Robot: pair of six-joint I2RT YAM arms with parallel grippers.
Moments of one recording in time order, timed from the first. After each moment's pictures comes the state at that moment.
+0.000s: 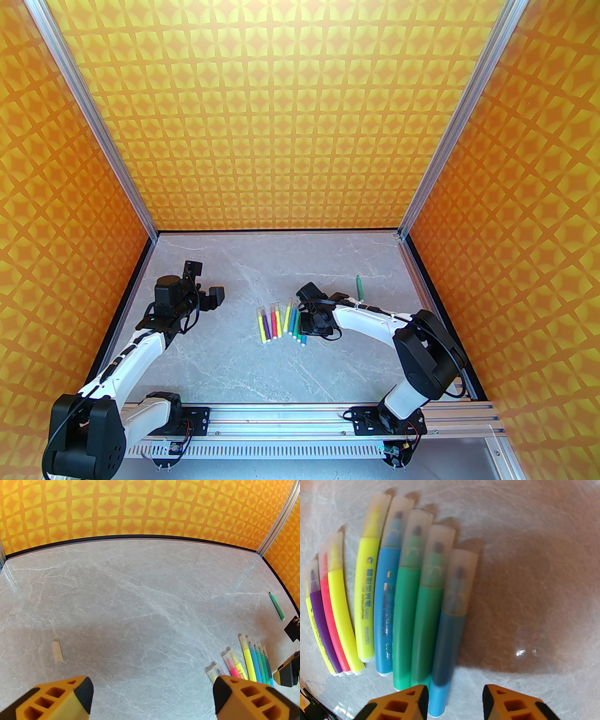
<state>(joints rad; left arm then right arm) -0.09 1.13 0.64 -0.02 0.28 -0.08 0.65 1.65 0.98 -0.62 -0.03 0.66</state>
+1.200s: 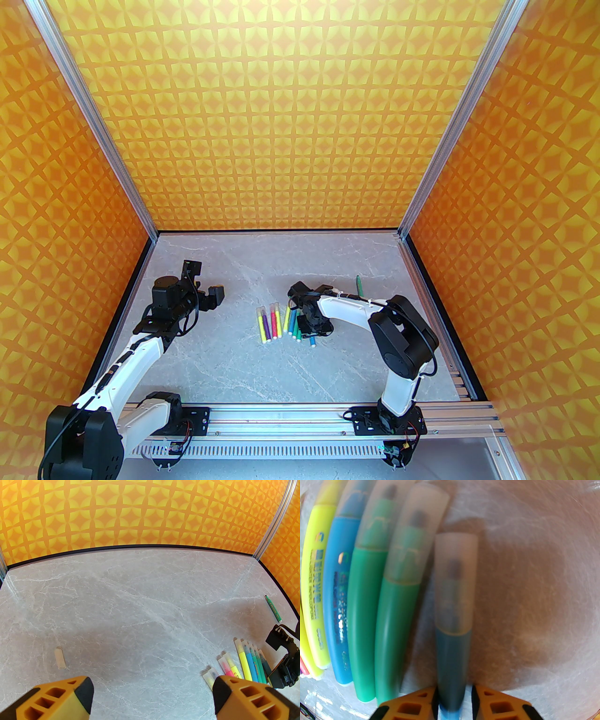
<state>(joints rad) -0.10 1.08 0.64 -0.02 0.28 -0.08 0.66 1.84 1.15 -0.84 0.04 0.52</state>
